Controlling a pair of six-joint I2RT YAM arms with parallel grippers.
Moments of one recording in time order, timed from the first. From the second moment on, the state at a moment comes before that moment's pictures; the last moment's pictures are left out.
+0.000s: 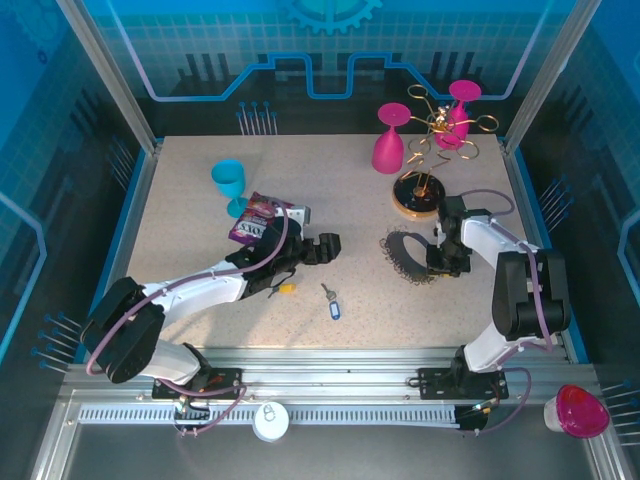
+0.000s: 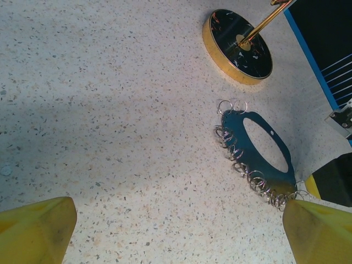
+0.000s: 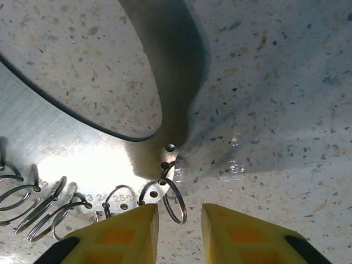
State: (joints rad) left arm -0.68 1.42 0.76 0.10 -0.04 -0.66; right arm 0.05 1.62 0.97 -0.89 0.01 0.18
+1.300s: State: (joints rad) left arm -0.68 1.41 0.75 0.13 -0.06 -0.64; right arm 0.12 1.48 1.02 -0.91 -0.01 0.16
